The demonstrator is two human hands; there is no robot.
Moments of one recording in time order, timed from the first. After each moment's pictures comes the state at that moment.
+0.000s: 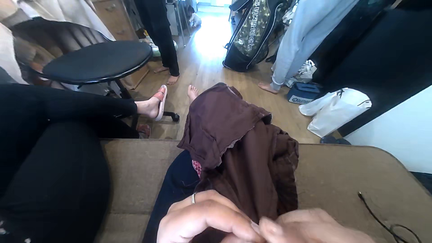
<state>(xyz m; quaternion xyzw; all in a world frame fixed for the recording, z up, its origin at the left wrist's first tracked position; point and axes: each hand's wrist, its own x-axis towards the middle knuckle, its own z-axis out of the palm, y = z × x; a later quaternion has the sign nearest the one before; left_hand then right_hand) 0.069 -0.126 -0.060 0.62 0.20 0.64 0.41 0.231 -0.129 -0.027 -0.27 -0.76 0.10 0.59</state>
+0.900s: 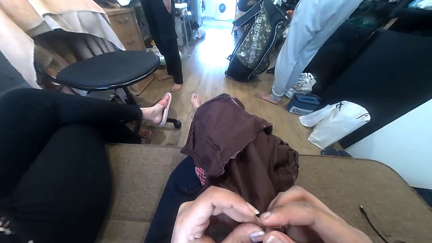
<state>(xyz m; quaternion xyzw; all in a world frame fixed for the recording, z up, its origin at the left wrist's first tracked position) 0.074 -0.120 -0.063 0.63 0.21 0.64 0.39 0.255 -0.116 -0.036 -0.27 -0.69 0.40 0.55</state>
